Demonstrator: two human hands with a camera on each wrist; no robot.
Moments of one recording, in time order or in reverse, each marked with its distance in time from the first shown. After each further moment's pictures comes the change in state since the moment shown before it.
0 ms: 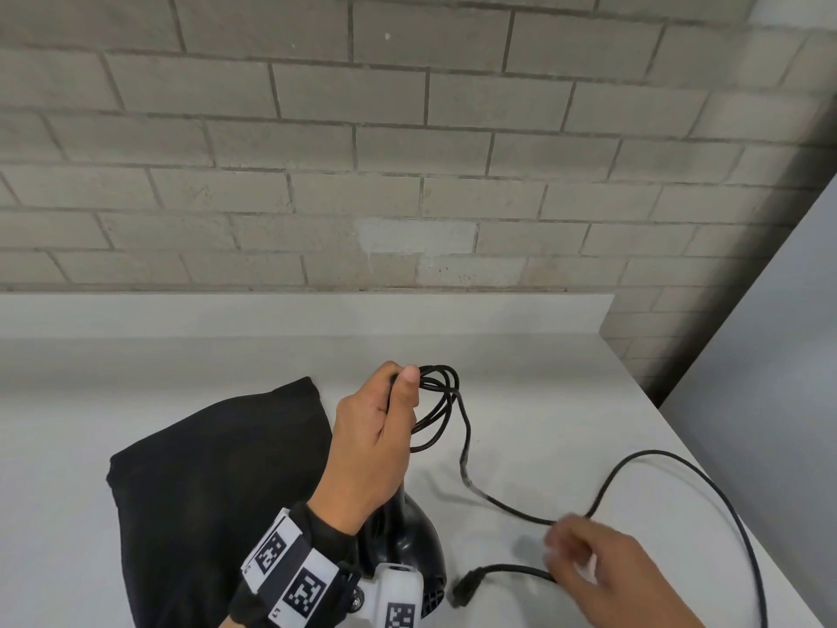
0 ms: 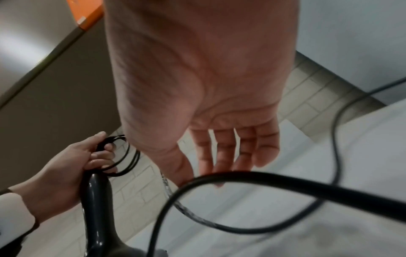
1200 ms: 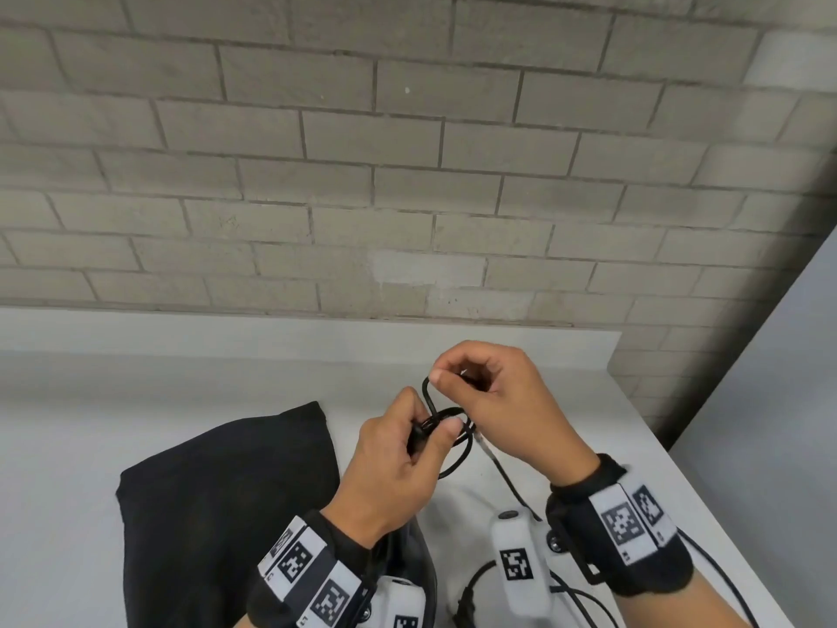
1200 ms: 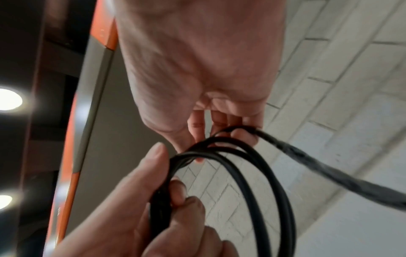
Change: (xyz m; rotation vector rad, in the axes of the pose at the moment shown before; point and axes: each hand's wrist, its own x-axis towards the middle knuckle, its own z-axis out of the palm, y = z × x) left_hand 0.004 -0.001 0.005 0.141 -0.037 0.165; right_hand 0.118 -0.169 -0.045 0.399 0.127 -0.438
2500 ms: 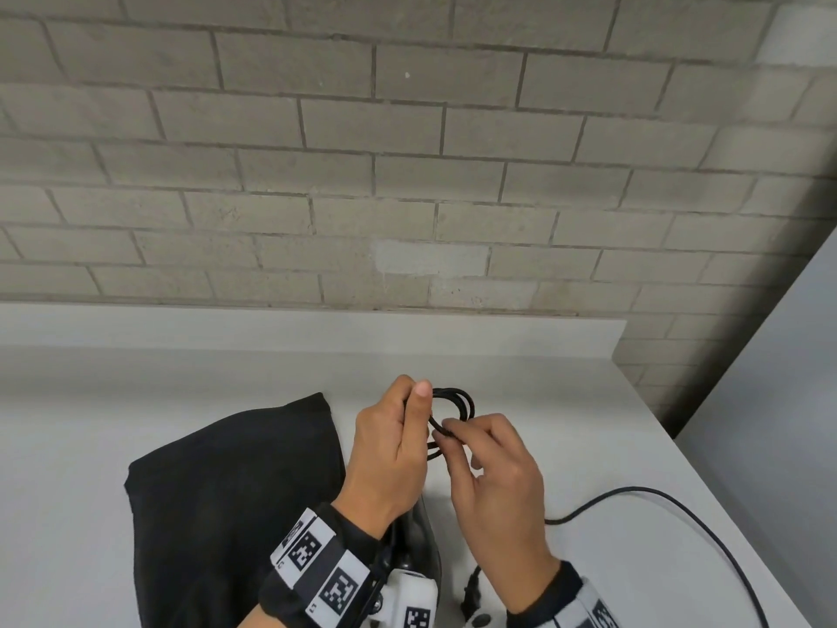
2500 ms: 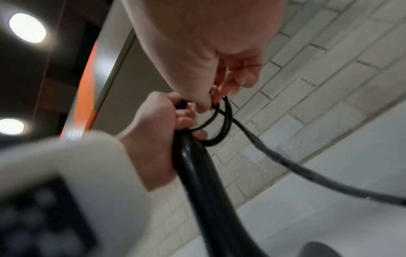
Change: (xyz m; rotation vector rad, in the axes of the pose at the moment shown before) left_hand 0.001 -0.003 0.008 -0.056 0.116 -0.092; right_hand -0.073 0.045 0.061 -0.405 0.440 -0.161
